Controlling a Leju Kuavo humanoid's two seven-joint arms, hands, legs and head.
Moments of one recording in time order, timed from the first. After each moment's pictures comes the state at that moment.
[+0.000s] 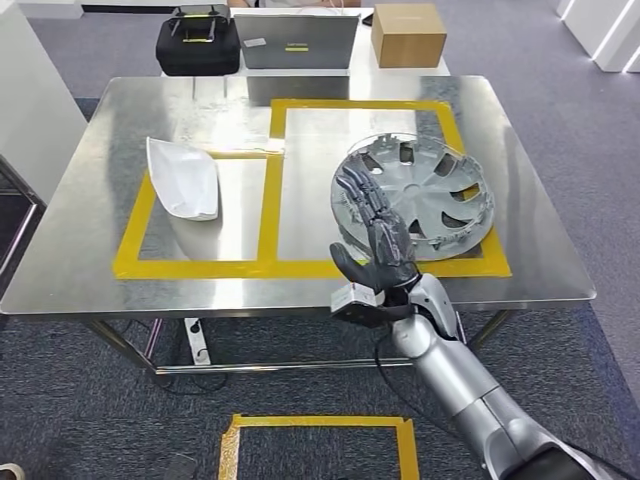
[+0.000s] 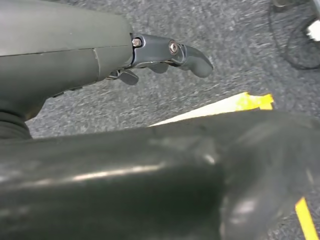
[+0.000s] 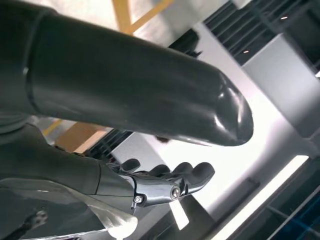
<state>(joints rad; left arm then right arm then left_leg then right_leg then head) -0.13 -0.20 1.04 -0.21 -1.27 0.20 -0.34 -0.44 -0.04 0.40 -1.22 0.59 -0.42 -0.56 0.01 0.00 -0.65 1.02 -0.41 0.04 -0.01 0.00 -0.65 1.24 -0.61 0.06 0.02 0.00</state>
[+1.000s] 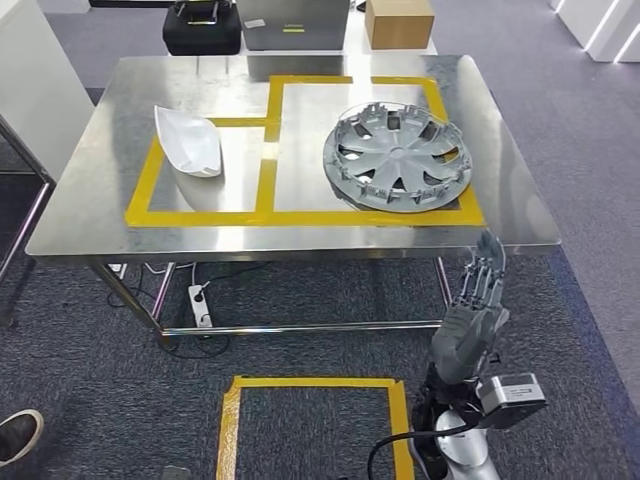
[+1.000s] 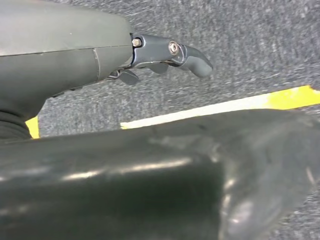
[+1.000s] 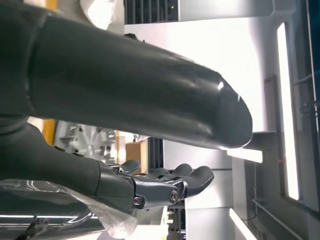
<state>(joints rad) -0.09 -0.22 1.09 -0.21 -1.18 0.25 -0.36 0.10 0.14 0.20 -1.77 0.06 -0.34 -0.69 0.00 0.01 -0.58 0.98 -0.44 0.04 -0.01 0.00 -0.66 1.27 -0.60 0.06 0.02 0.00</state>
